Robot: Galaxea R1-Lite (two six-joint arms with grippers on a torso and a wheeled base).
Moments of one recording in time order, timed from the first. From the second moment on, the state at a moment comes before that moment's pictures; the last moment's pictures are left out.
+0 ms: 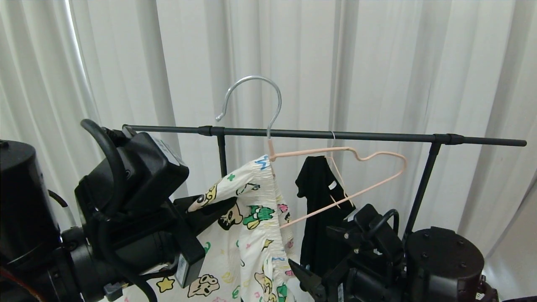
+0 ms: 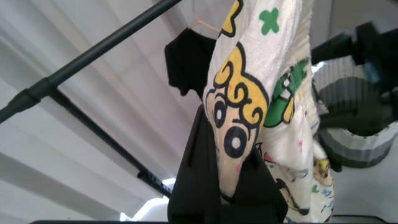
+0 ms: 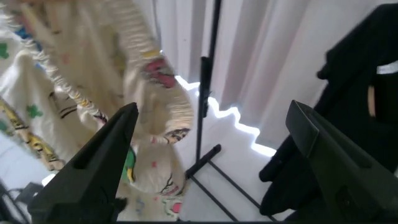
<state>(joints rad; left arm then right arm) -0.80 1.26 -0.64 -0.39 0.08 0.34 1.05 1.79 -0.43 -1.12 -0.20 0.17</state>
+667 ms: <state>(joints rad) -0.80 1.23 -0.66 -0.39 0.09 0.34 1.02 1.82 -0.38 -1.12 -0.20 0.17</state>
